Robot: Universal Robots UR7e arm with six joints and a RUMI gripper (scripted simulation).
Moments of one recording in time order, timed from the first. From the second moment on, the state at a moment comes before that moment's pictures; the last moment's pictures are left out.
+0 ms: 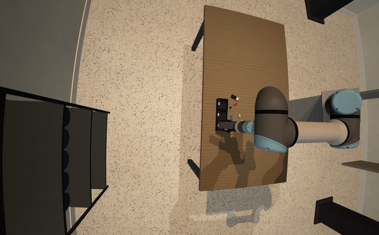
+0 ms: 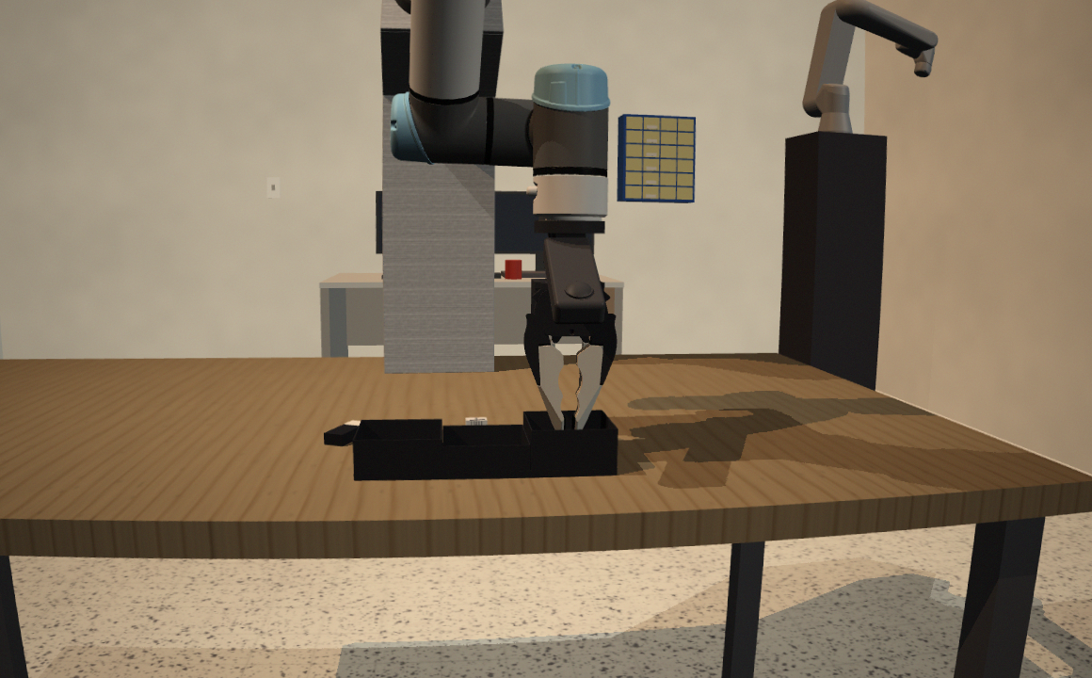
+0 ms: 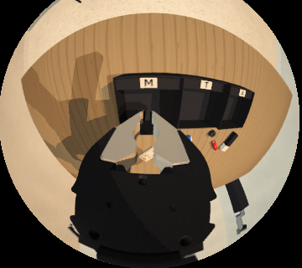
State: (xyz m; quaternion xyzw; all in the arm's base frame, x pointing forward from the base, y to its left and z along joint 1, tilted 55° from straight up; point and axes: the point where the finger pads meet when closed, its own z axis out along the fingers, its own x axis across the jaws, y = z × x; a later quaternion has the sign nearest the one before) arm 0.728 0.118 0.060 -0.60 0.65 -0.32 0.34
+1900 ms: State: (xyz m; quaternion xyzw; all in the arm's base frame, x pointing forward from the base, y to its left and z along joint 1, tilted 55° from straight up) arm 0.654 0.118 0.110 -0.60 0.65 -0.32 0.34
